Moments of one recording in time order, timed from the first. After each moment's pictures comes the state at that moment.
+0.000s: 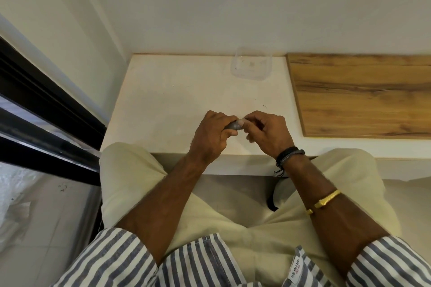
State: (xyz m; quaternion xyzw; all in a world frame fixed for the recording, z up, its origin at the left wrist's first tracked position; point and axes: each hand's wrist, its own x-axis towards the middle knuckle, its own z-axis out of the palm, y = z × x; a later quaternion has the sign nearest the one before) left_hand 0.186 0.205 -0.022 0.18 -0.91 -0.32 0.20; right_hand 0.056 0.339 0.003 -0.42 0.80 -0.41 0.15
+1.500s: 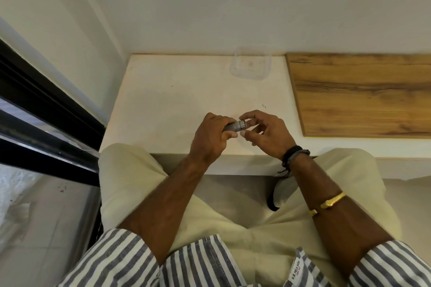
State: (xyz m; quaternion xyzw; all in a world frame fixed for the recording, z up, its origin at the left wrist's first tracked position) left_hand 0.181 0.204 -0.037 0.21 -0.91 -0.31 0.19; right_hand 0.048 0.343 0.002 -0.40 0.79 -0.39 0.24
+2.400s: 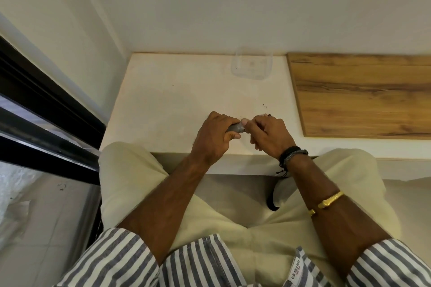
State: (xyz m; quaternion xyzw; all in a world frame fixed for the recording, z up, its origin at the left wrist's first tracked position) left_hand 0.182 0.208 -0.028 0.18 -0.91 -0.31 0.20; right_hand 0.054 0.342 0.003 -0.39 0.83 -0.35 0.21
